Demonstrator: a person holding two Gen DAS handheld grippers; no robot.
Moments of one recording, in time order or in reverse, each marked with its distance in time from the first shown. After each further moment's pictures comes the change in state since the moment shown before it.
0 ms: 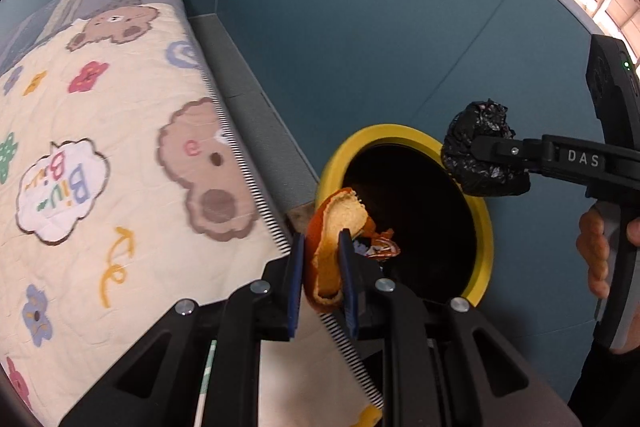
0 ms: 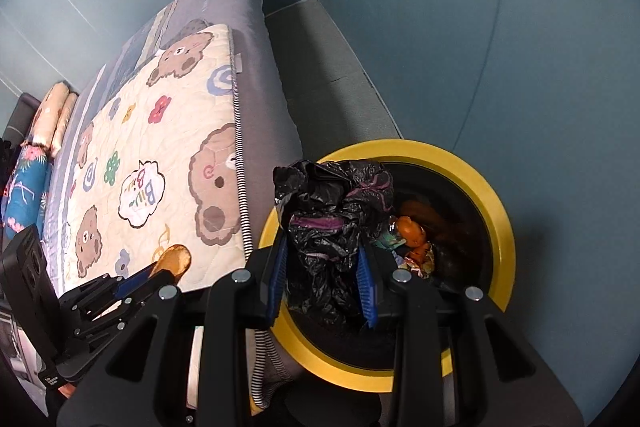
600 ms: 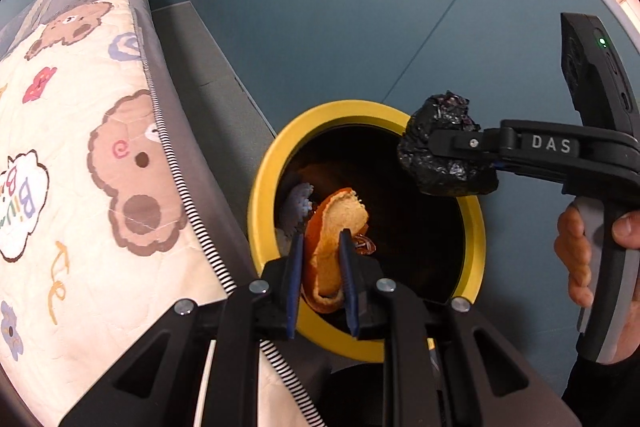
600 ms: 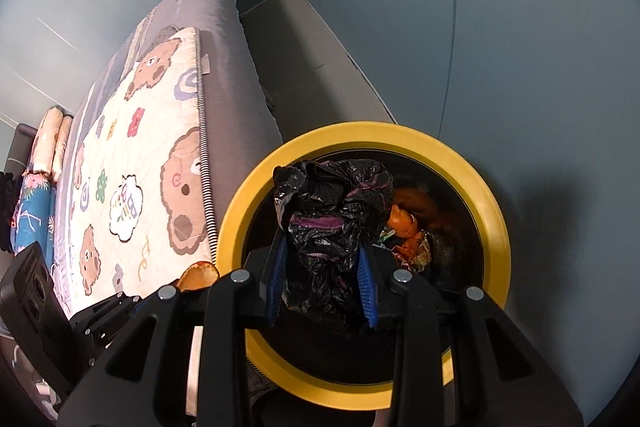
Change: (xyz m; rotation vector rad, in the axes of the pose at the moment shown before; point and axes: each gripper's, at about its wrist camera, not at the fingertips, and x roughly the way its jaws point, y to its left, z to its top) left arm 0.057 -0.046 0.010 0.045 0.075 -0.024; right arm 0.038 -0.057 0.006 0.110 0.053 0.028
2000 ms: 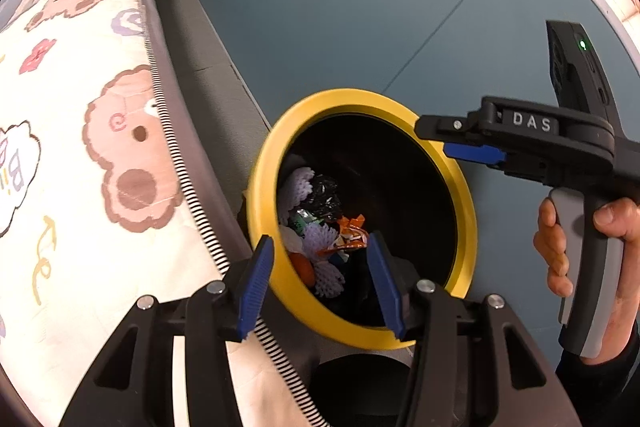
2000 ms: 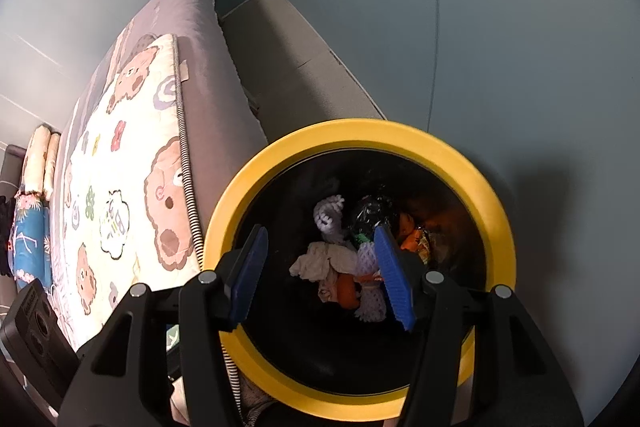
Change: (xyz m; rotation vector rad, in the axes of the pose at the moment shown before) left arm -0.005 0.021 -0.015 -0.059 0.010 -0.057; right arm 0.016 0.002 0.001 0.065 0.005 -0.031
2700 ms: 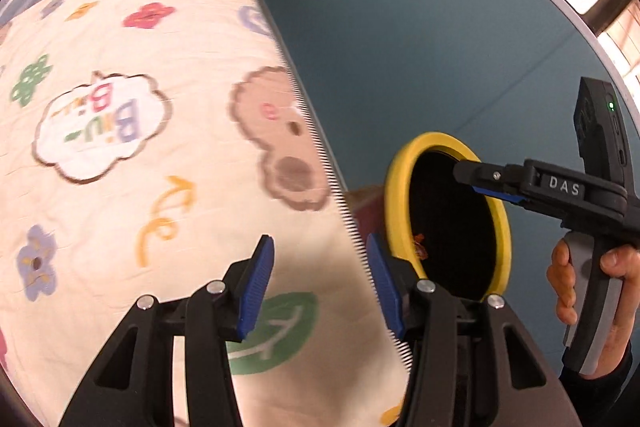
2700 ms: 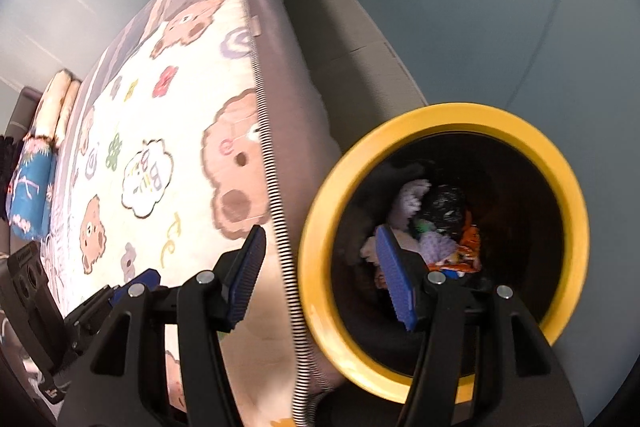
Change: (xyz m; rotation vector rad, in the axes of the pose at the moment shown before) left arm -0.079 0.115 -0.034 -0.185 -0.098 0.077; right arm 0.017 0.114 -0.032 -0.176 0.047 0.038
